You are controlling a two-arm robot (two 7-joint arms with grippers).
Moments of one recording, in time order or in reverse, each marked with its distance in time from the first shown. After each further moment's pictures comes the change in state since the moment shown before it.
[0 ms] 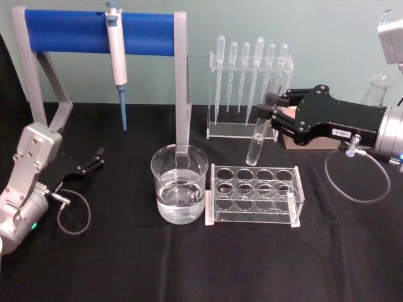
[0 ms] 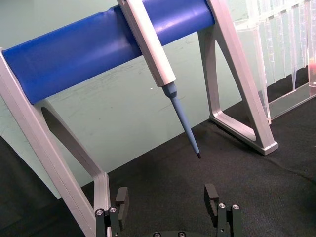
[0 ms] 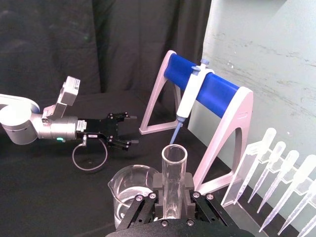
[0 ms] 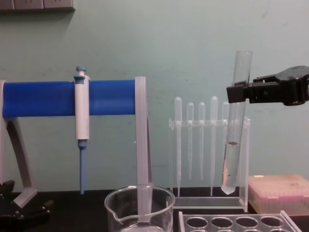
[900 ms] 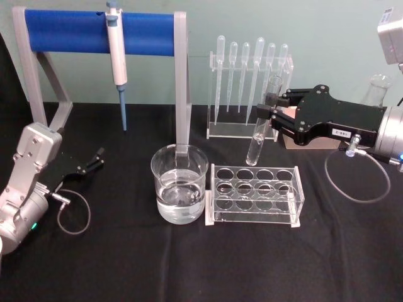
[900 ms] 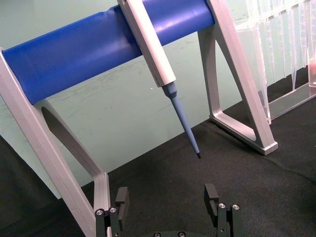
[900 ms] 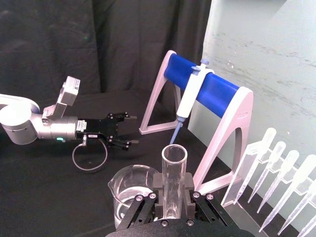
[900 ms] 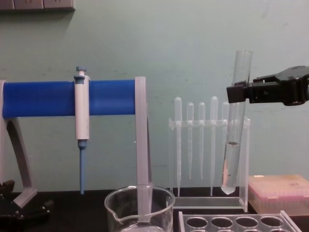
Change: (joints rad) left arm 0.000 0.000 0.000 0.000 0.000 0.000 0.000; right arm 0.000 0.000 0.000 0.000 0.000 0.000 0.000
